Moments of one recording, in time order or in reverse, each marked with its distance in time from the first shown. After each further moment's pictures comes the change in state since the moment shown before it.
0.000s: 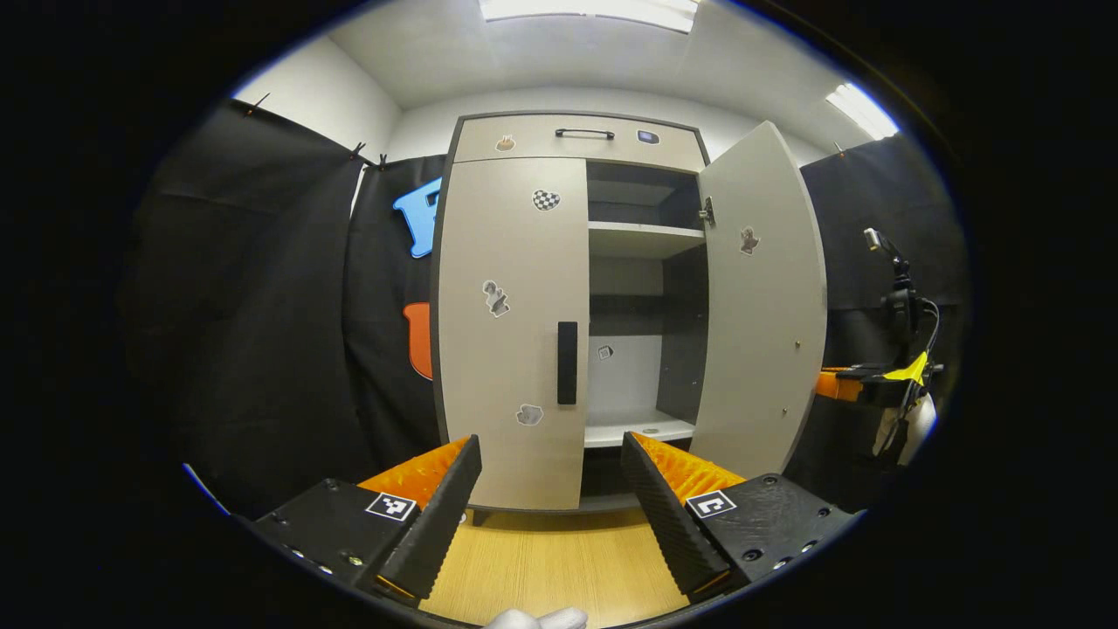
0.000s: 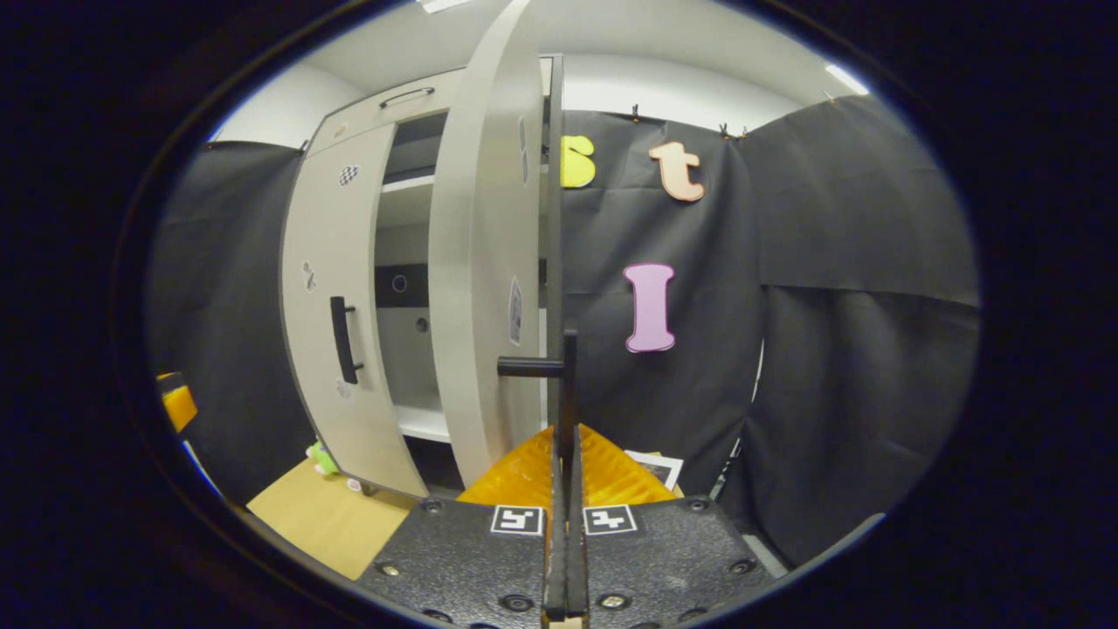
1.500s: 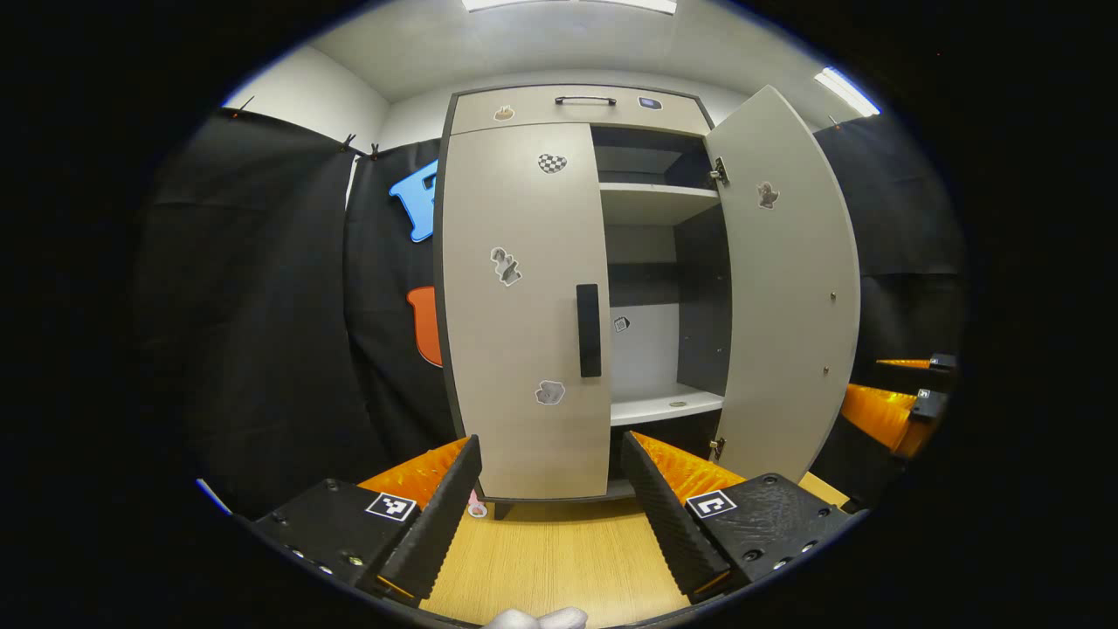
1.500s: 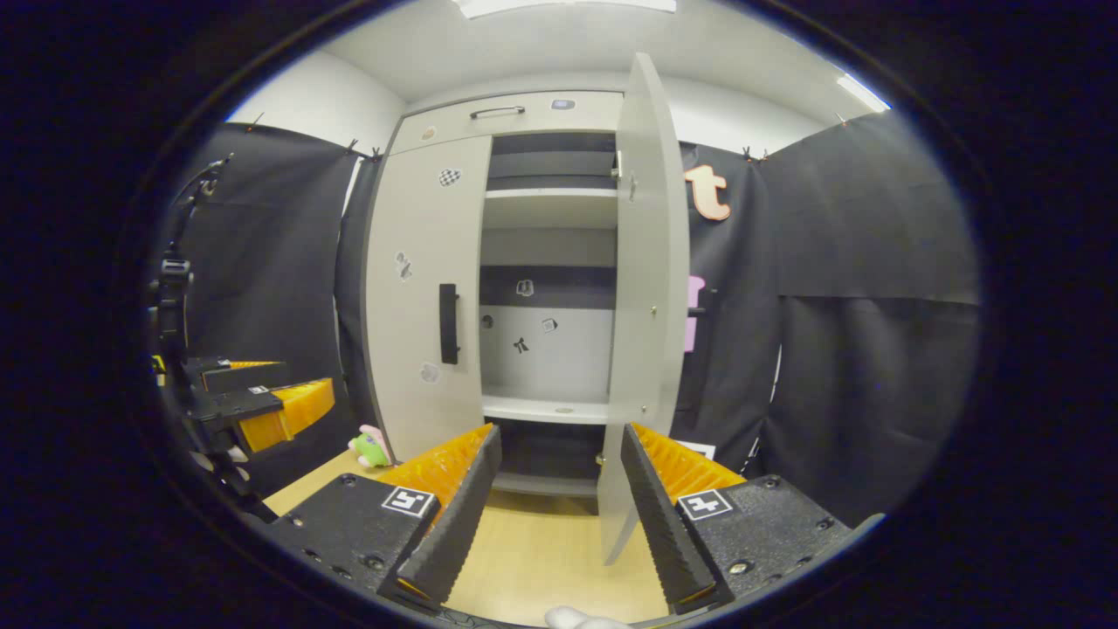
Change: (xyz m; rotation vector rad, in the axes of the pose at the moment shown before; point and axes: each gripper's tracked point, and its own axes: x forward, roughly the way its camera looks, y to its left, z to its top) left arm 0.037 0.026 -0.039 0.050 0.073 0.014; right arm -0.095 0.128 -0.051 -0.038 -0.035 0.087
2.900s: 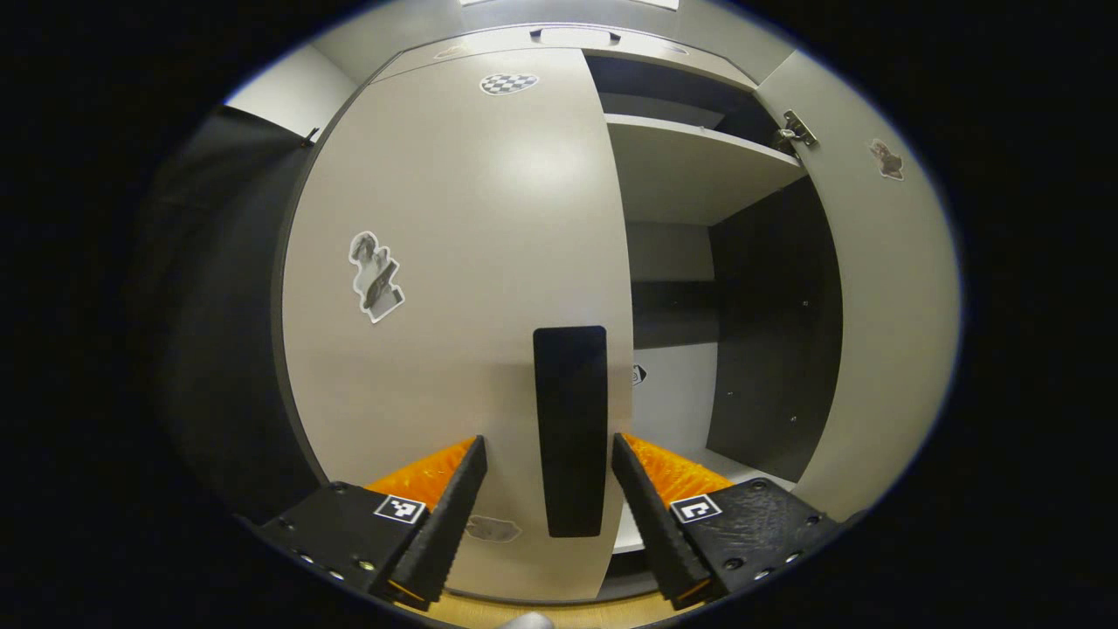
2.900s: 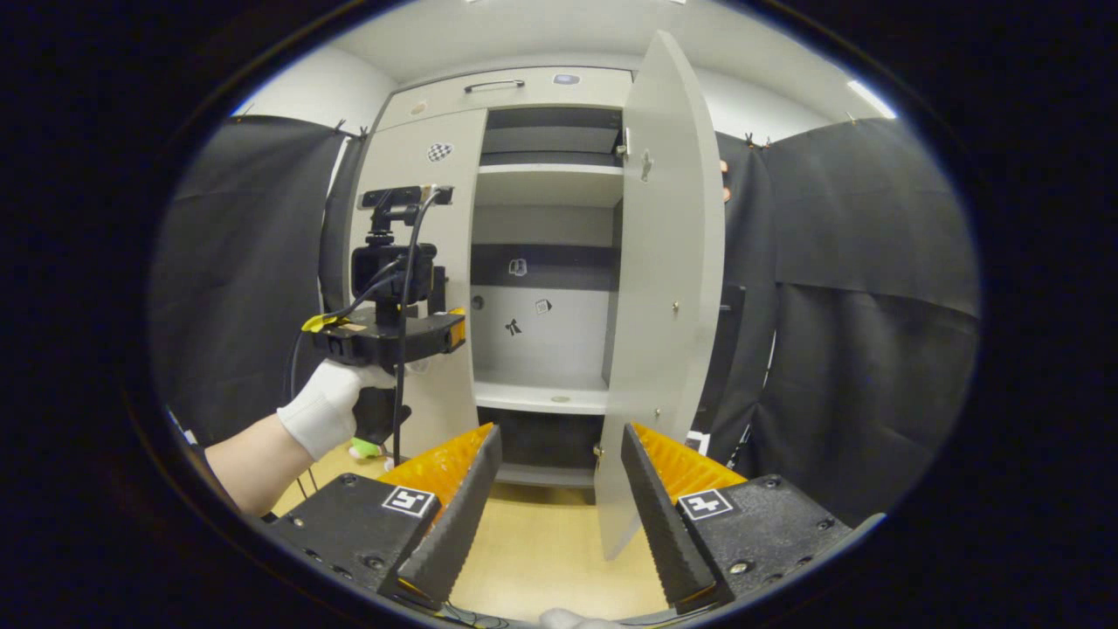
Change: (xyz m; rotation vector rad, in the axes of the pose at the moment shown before) left arm 0.259 -0.036 0.053 -0.010 -0.109 -0.021; right arm 0.023 -0.011 0.011 -0.009 0.072 -0.081
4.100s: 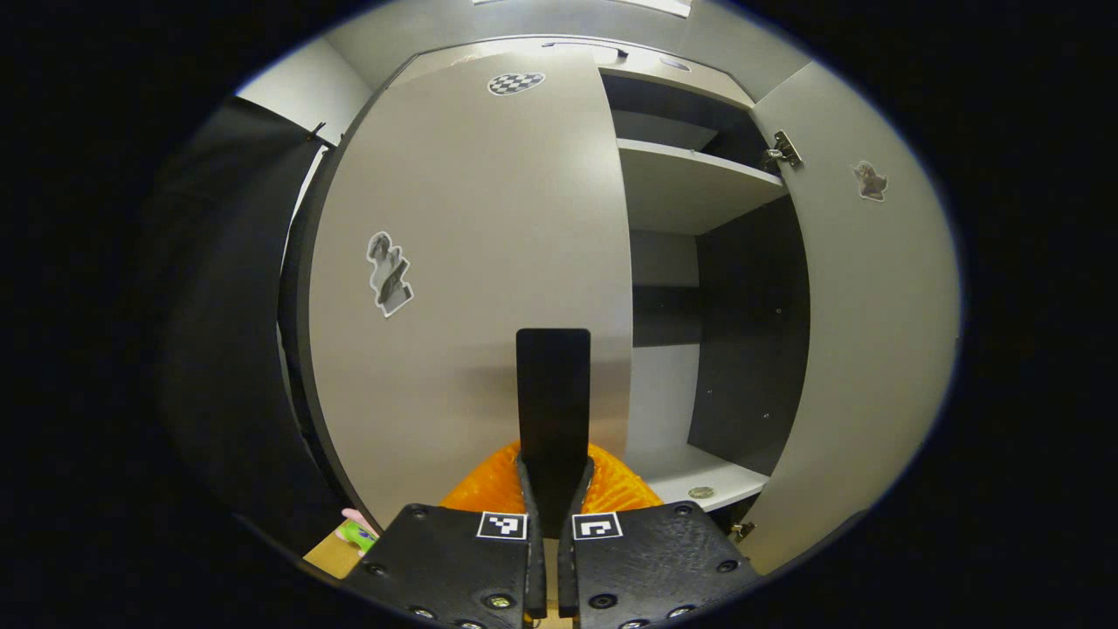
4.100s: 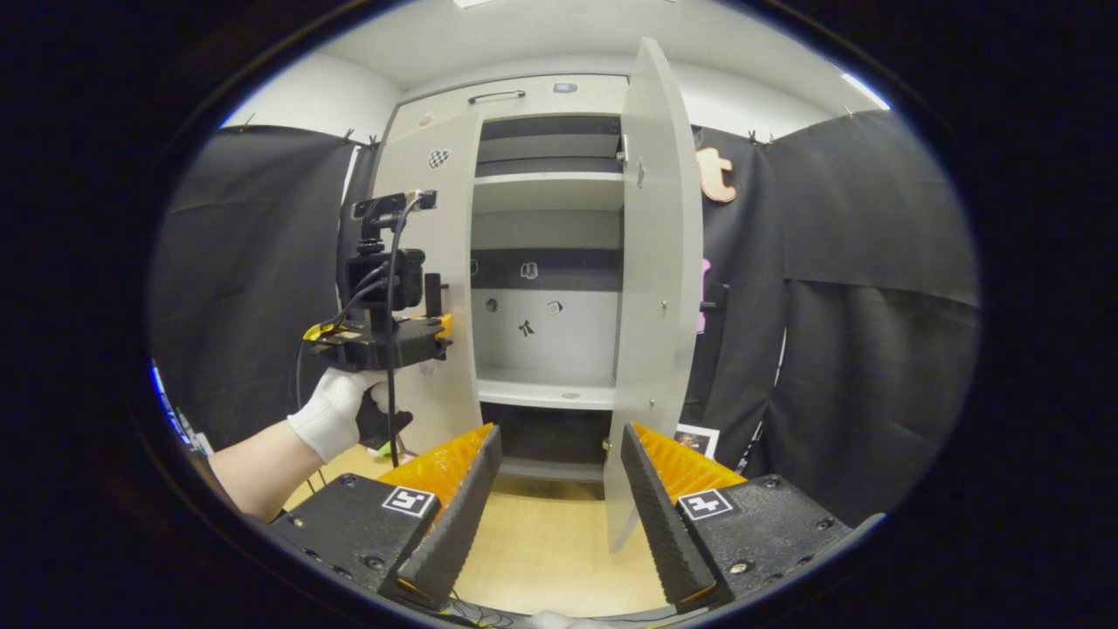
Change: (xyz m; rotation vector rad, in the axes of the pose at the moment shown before) left arm -0.047 0.003 0.005 -0.037 0.003 -0.019; right arm -0.033 0.001 -0.003 0.017 -0.004 0.068
